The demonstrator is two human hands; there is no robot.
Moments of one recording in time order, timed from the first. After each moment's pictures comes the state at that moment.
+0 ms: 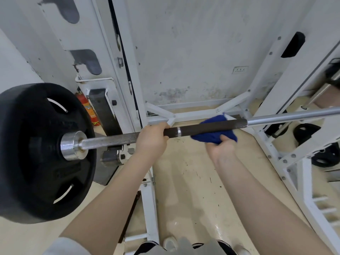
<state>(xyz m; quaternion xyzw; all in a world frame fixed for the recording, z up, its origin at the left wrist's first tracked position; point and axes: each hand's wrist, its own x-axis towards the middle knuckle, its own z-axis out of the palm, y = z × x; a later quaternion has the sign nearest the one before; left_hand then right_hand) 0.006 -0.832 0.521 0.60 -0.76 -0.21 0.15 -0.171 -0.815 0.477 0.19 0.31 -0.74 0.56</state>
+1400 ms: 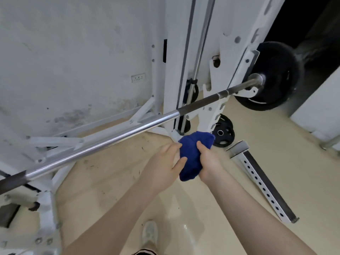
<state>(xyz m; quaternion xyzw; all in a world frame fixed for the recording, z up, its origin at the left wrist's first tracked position) -0.488 -0.726 0.518 0.31 -0.88 -0.34 0.15 -0.611 -0.675 0.517 0.01 0.65 -0.64 0.41</state>
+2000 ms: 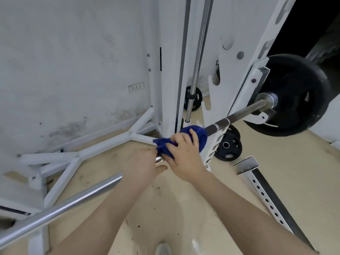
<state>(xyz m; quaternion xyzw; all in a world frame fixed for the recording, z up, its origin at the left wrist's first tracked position) -0.606 -0.865 0.506 0.42 -0.89 -0.19 0.03 -0.733 -0.804 0.485 -0.64 0.74 -0.18 -0.07</state>
